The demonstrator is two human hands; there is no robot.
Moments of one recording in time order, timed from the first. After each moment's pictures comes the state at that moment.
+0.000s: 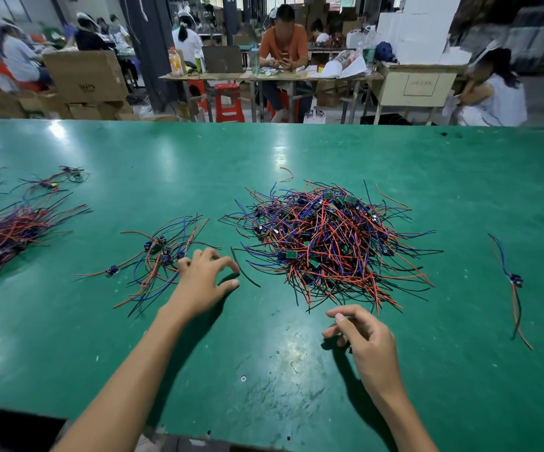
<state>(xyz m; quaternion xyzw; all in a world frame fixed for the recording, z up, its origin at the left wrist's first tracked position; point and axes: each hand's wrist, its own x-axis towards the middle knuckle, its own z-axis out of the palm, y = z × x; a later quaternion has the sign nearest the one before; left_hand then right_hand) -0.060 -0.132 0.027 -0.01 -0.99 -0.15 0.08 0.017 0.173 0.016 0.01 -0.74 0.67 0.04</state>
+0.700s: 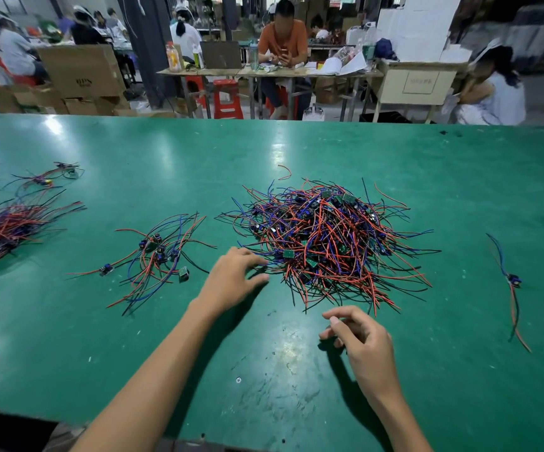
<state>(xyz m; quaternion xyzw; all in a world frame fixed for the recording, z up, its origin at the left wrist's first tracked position) -0.077 -0.080 0.032 -0.08 -0.96 -0.25 0.08 0.016 0.175 0.016 0.03 -0.75 0.66 0.05</state>
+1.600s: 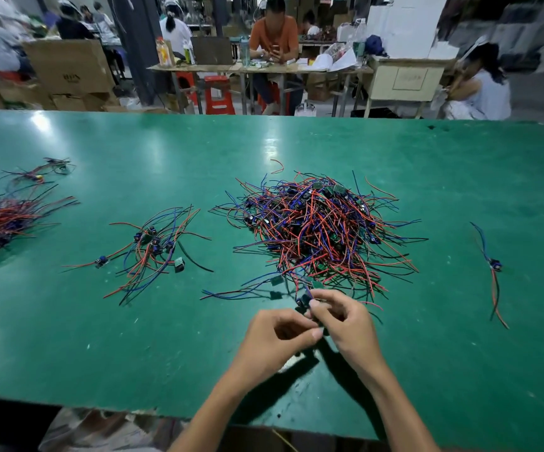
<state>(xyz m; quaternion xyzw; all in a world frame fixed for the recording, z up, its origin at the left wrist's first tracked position) 0.042 0.010 0.022 -0.04 -0.76 -0.65 -0.06 0.007 0.170 0.010 0.03 -0.78 0.63 -0.02</state>
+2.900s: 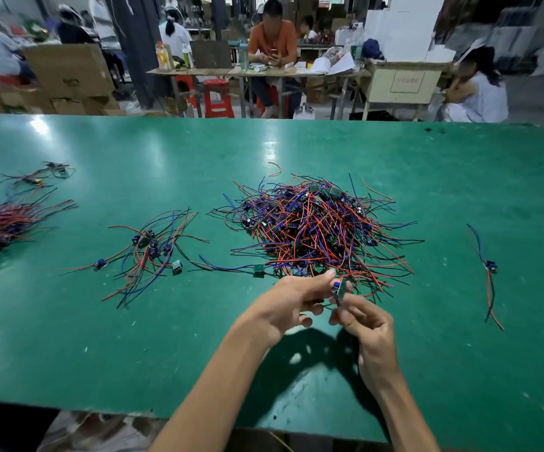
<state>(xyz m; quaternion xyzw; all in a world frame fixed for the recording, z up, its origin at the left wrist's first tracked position) -0.002 0.037 0.086 0.02 -0.66 -0.70 -0.27 0.019 0.194 0.008 0.08 -0.58 0.81 0.07</state>
